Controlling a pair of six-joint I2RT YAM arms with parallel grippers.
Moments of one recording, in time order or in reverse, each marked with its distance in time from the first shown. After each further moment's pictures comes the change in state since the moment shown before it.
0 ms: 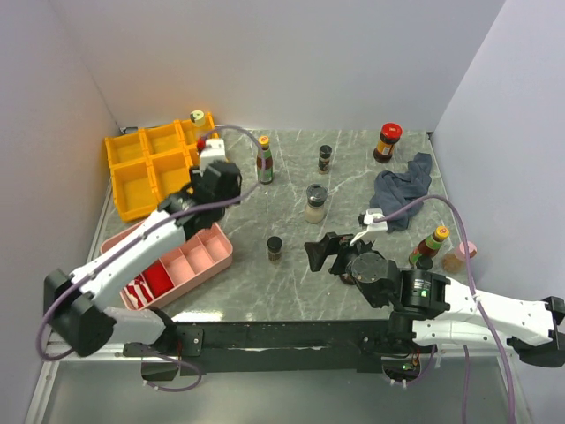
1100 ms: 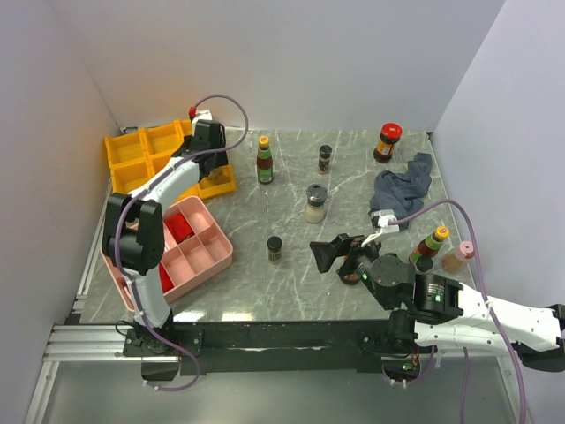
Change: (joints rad) left arm 0.435 0.620 0.342 0.289 0.270 0.156; right arm 0.000 -0.093 -0.035 0.043 -0.032 -0.052
